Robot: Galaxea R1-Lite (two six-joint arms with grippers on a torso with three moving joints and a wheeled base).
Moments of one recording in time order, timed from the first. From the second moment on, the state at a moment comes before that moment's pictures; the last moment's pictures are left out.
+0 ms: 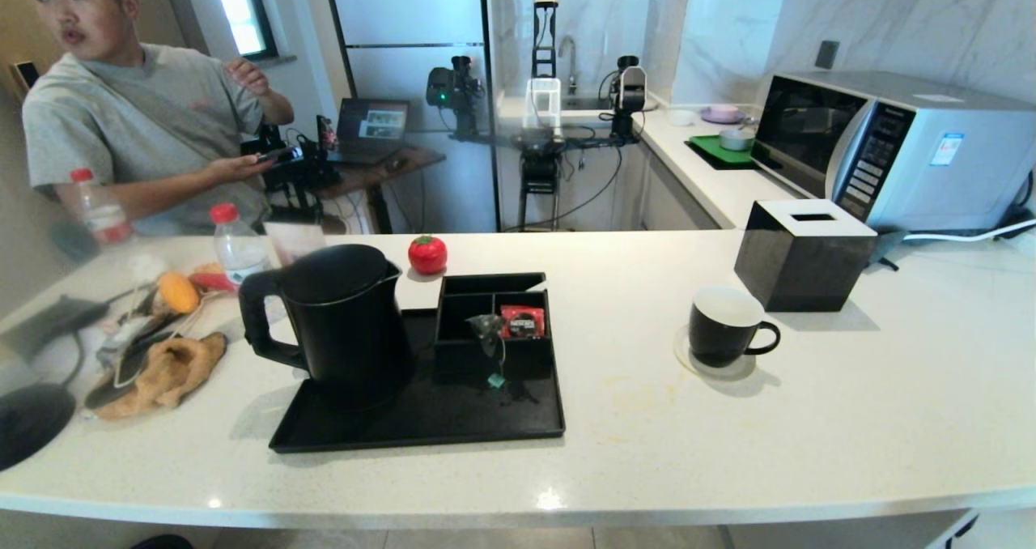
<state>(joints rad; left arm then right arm) 0.00 0.00 0.00 -0.02 0.02 -0.06 0.00 0.00 0.00 0.00 -0.04 0.04</state>
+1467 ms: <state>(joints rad) 0.00 0.00 -0.08 -0.10 0.01 0.01 0.00 0.00 0.00 0.00 -0.04 0.04</state>
